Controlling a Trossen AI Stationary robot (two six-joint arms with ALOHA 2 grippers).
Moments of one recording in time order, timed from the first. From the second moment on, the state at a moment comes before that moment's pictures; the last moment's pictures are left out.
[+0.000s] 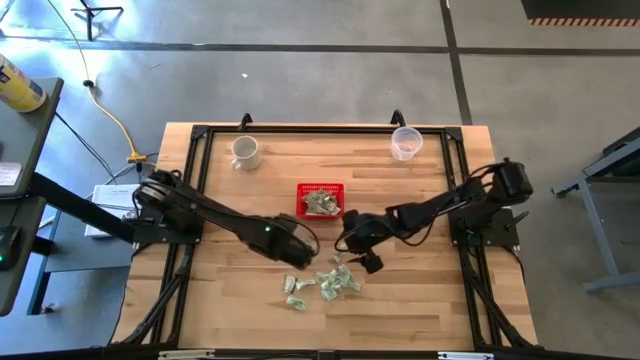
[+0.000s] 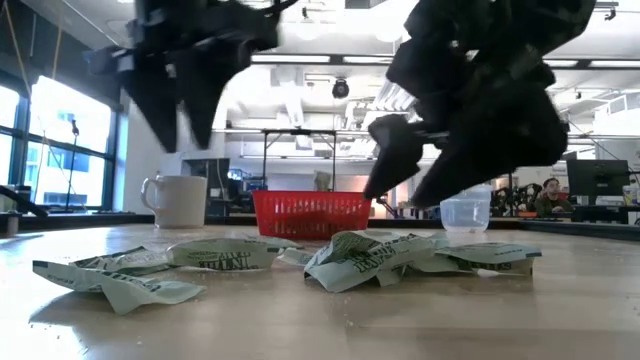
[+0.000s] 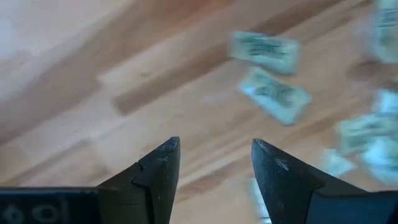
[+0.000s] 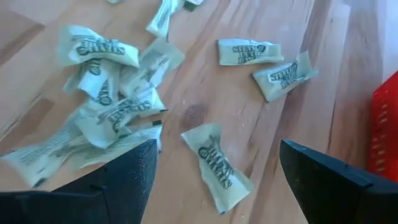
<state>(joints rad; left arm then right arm) -0.35 1.78 1.39 -1.10 -0.22 -1.42 0.16 1.68 0.77 0.15 -0.11 -0.25</state>
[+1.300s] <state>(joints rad) -0.37 1.44 0.90 -0.42 -0.24 -1.35 -0.01 1.66 0.96 0.02 0.07 -0.14</state>
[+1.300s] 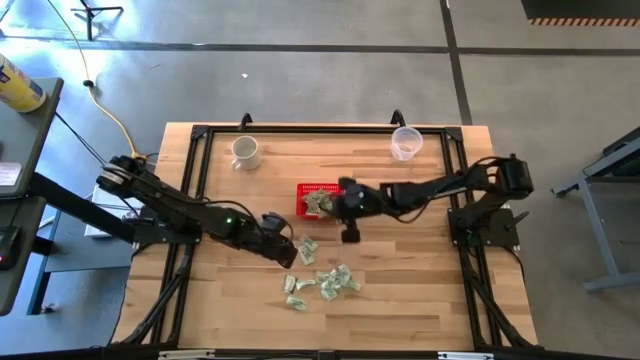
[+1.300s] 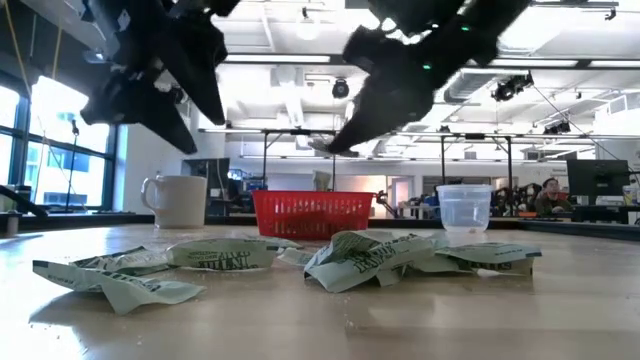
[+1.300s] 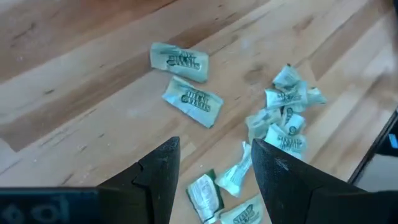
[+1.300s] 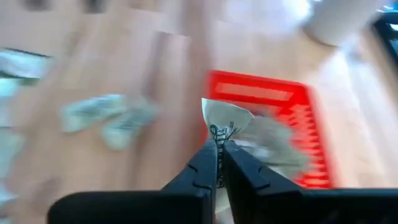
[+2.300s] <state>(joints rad) -0.37 1.68 0.90 -0.16 -0.20 -1.73 -0.14 1.79 1.13 -0.21 0.13 0.00</state>
